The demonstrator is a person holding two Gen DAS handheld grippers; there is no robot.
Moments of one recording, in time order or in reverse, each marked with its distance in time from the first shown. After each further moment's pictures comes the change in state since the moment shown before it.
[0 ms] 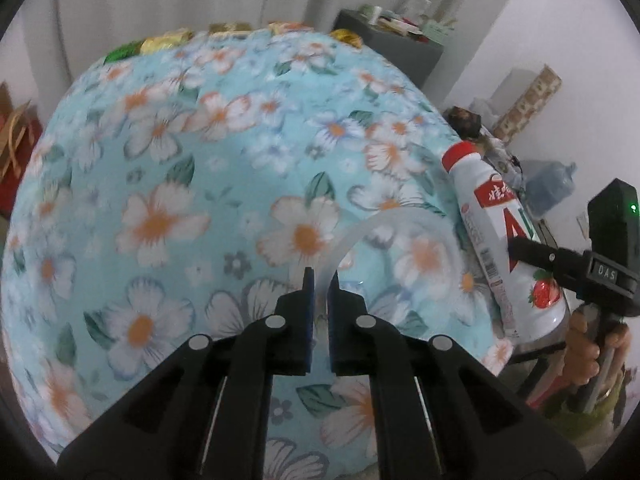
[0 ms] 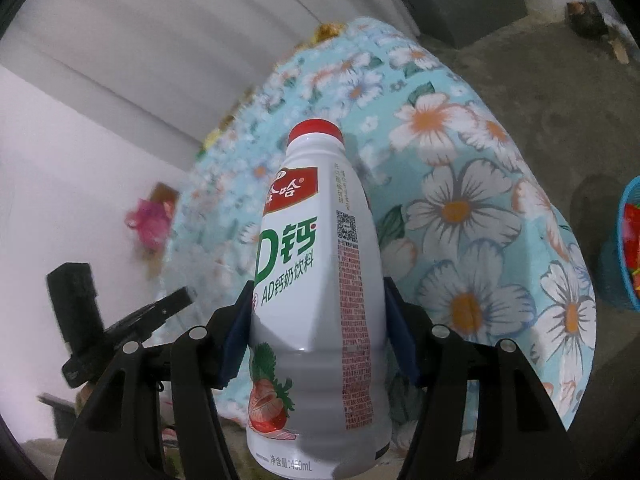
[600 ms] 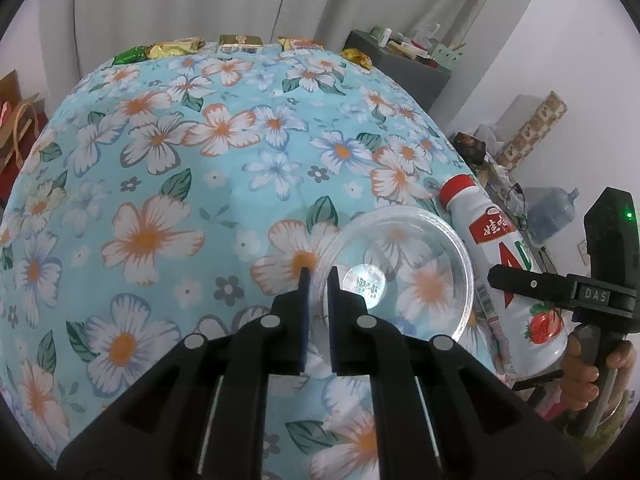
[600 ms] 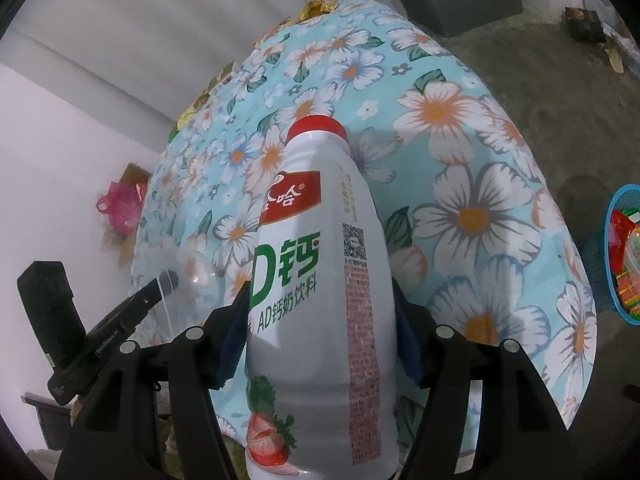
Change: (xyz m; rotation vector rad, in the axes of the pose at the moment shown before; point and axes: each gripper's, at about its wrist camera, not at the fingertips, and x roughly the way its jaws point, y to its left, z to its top) left arm 0.008 -0.003 0.005 -0.029 -0.080 0.005; right arm 0.021 0.013 0.014 -0.021 0.067 -0.096
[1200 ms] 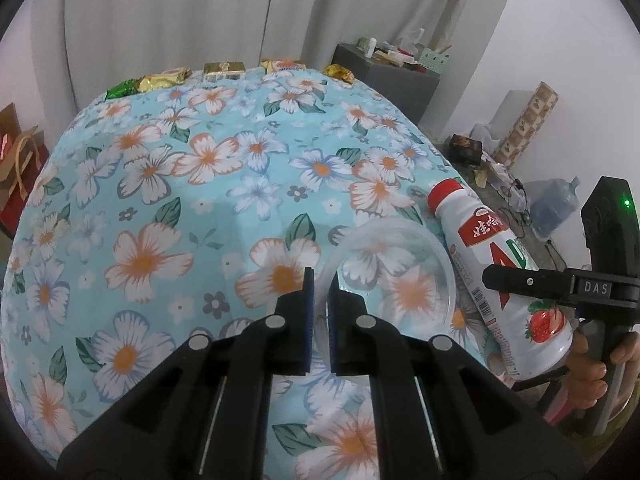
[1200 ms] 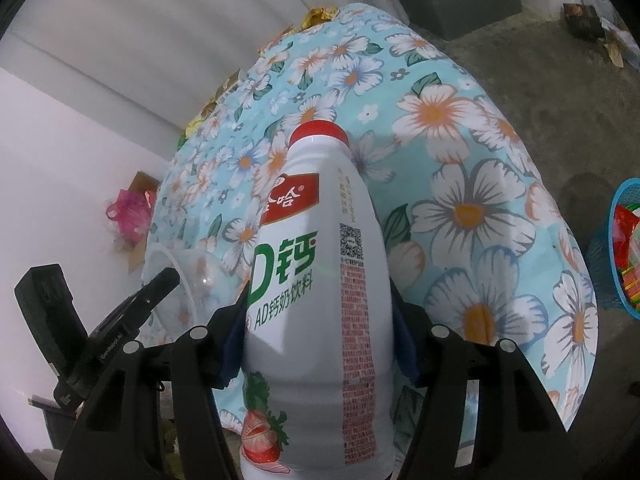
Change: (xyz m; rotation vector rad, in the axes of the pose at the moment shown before) left arm -0.009 -0.022 0.000 0.080 -0.061 0.028; right arm -0.009 -0.006 -0.004 0.021 -0.031 0.046
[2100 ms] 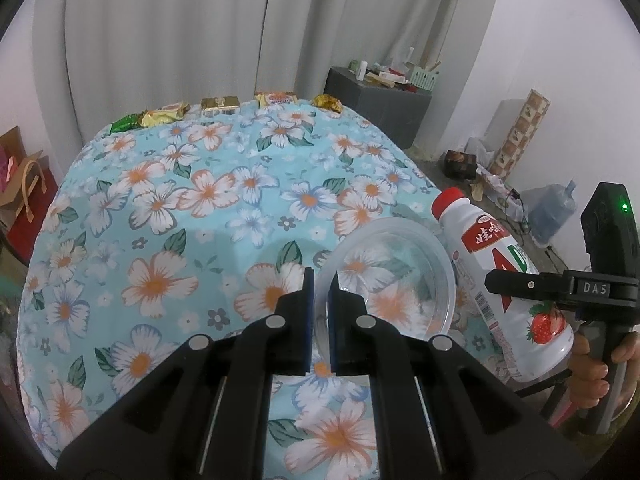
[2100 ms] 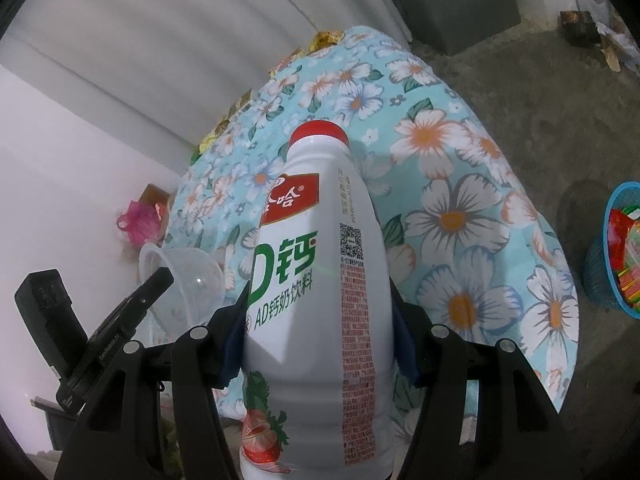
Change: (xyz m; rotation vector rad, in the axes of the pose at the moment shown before) left arm -0.030 -0.015 0.002 0.034 -0.087 0.006; right arm -0.030 -0.001 -0.008 -0.007 -0.066 0.029
